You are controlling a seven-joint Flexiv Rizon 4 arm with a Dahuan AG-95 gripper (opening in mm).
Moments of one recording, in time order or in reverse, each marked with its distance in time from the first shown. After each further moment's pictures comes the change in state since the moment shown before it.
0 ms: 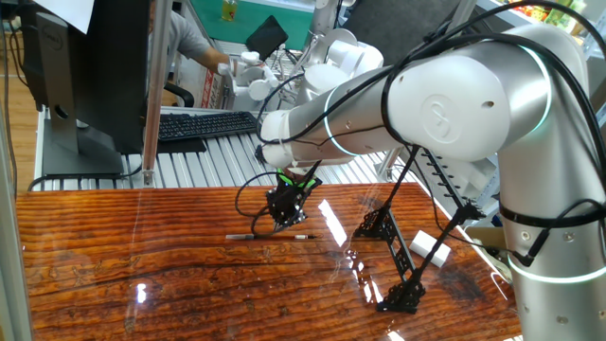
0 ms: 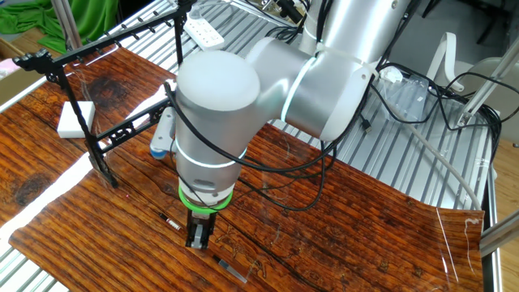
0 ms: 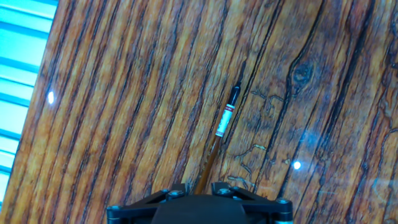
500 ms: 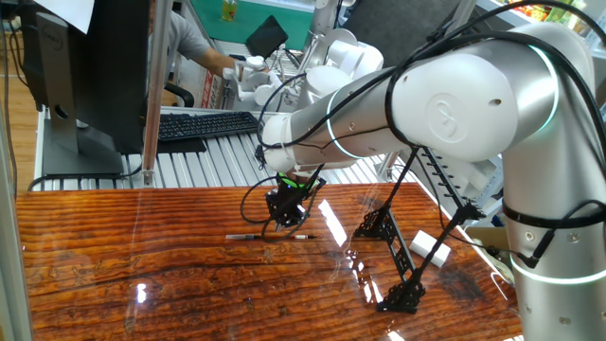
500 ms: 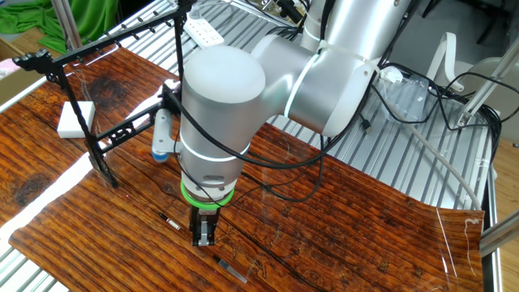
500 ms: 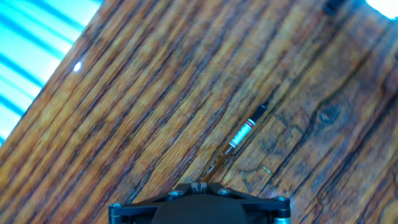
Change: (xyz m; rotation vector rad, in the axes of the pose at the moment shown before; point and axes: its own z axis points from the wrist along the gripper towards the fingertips) arm 0.000 -0.002 -0.003 -0.022 -0.002 -0.188
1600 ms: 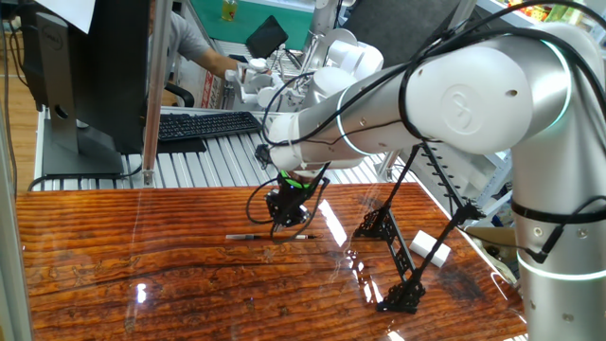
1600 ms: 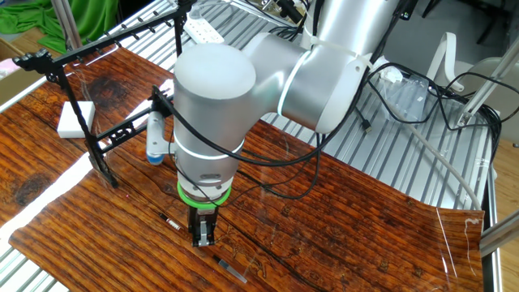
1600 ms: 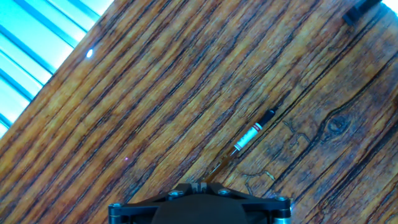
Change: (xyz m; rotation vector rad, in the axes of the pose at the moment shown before) arm -0.001 0.002 0.002 -0.013 0.022 -0.026
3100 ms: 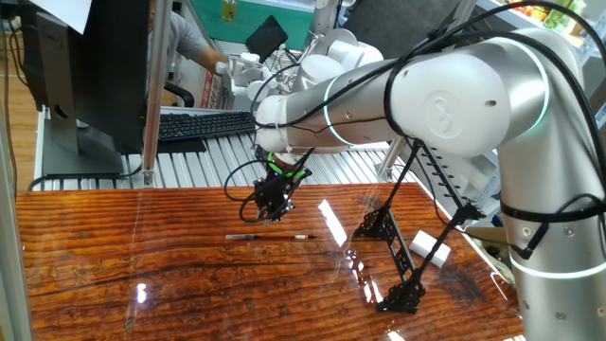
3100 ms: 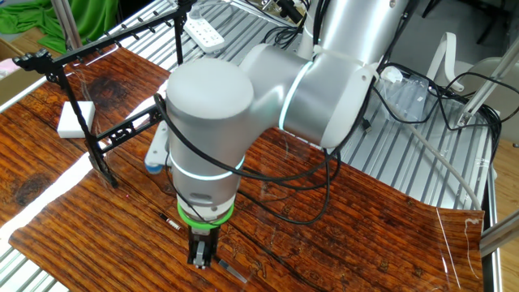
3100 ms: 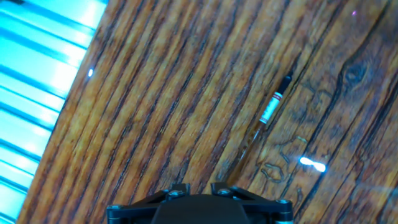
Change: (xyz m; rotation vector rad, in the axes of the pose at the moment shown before) arm 0.008 0.041 -0.007 -0.024 0.047 0.279
